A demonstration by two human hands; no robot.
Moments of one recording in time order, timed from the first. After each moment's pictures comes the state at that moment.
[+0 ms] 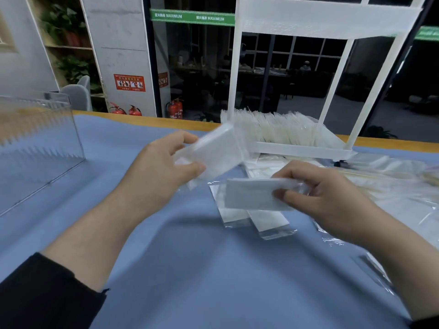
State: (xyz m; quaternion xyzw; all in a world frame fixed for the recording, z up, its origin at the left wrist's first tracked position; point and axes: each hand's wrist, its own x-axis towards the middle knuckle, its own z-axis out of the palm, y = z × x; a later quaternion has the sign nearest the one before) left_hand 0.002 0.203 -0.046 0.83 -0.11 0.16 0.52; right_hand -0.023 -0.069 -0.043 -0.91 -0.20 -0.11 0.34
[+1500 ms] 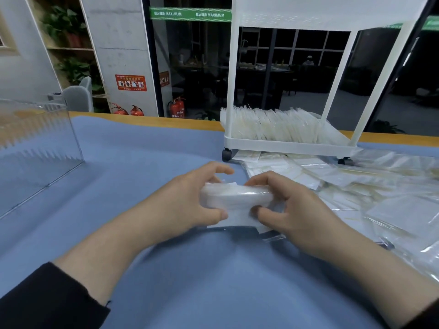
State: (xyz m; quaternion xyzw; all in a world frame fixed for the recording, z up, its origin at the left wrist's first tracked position) left_hand 0.003 0.187 -0.075 0.90 -0.22 0.01 0.39; right_hand -0.009 -0.047 -0.082 -0.89 -0.21 -0.07 0.40
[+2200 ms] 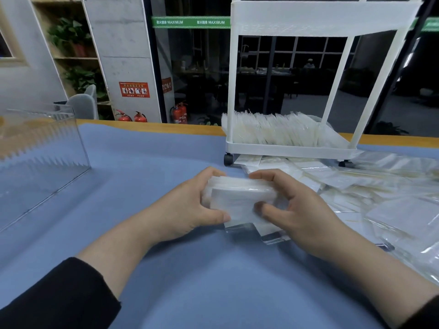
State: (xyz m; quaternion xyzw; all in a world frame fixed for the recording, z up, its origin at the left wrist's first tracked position) left_hand 0.011 0.189 -0.079 0.86 -0.20 -0.04 0.47; right_hand -0.007 -0.048 -0.082 -0.87 -0.20 -0.10 0.45
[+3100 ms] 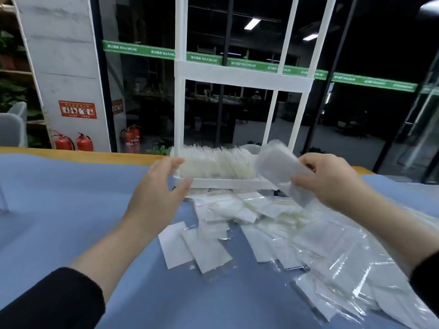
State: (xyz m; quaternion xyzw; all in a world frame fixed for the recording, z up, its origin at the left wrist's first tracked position) left_hand 0.058 0.129 -0.043 0.83 -0.16 0.24 0.48; right_hand 0.000 -0.171 0.037 -0.97 0.07 -0.20 0.15
